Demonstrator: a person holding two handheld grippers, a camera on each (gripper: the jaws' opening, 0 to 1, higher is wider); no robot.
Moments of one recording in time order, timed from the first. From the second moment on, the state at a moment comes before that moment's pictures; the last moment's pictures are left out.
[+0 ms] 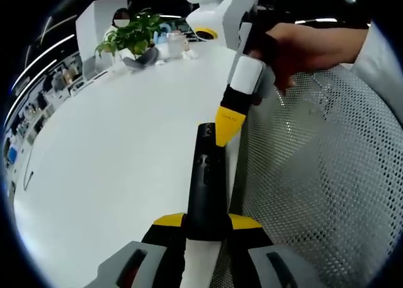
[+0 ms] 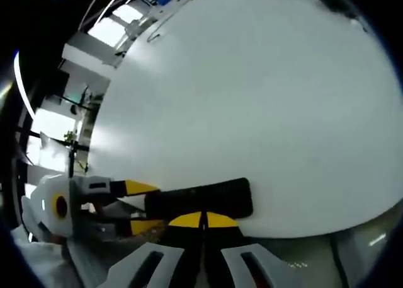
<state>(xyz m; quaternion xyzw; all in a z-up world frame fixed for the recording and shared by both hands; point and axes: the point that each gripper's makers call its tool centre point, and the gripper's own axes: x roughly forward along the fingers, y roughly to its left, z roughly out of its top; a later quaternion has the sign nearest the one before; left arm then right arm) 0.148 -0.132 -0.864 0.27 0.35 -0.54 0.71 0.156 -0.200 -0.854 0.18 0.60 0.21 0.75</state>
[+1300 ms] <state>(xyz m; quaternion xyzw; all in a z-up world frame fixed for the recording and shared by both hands) 0.149 -0.133 -0.864 0.27 0.35 -0.54 0.71 0.167 -0.196 -0.849 0.21 0.58 0.22 0.75</state>
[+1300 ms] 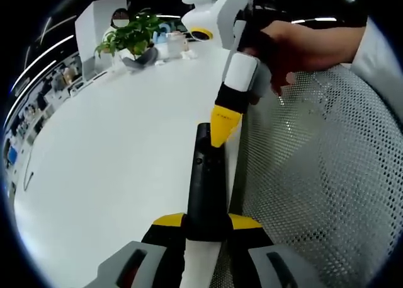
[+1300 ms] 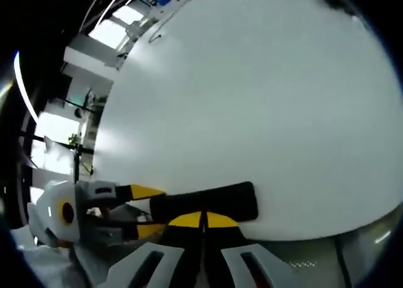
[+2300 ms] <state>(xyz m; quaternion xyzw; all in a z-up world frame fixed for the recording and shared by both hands) 0.149 -0.132 -0.864 0.27 0.35 -0.54 0.71 0.167 -0.191 -0.855 0.12 0.57 0.24 0.77</state>
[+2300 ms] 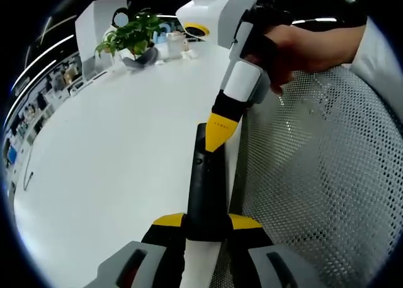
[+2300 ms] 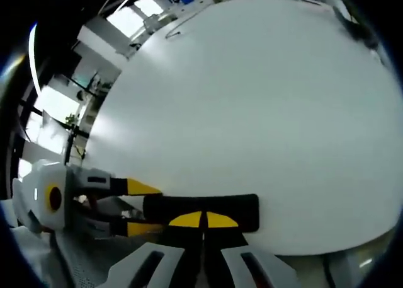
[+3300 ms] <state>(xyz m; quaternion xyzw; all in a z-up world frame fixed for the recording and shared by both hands) 0.148 -0.132 -0.863 0.27 0.35 -0.55 0.71 0.163 -0.192 -0.855 0.10 0.59 0.24 0.77</state>
